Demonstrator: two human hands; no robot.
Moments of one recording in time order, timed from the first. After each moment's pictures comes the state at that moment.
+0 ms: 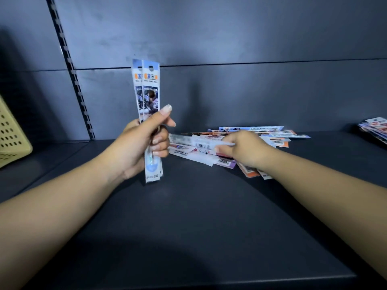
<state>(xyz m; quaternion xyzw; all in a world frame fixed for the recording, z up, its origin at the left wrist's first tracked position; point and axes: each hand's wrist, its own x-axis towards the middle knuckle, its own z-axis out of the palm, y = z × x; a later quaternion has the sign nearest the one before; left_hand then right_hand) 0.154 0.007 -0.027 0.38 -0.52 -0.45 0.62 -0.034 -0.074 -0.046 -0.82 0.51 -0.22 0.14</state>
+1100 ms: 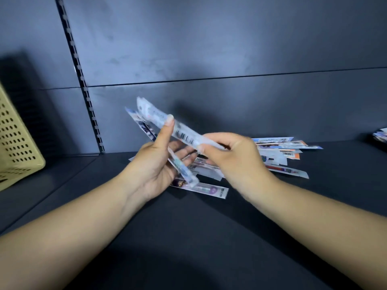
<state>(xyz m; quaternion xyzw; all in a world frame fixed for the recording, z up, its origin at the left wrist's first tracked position) 0.138 -0.005 -0.029 0.37 -0.38 -0.50 0.69 0.007 -0.020 -0.035 -0.68 0.31 -0.53 0.39</state>
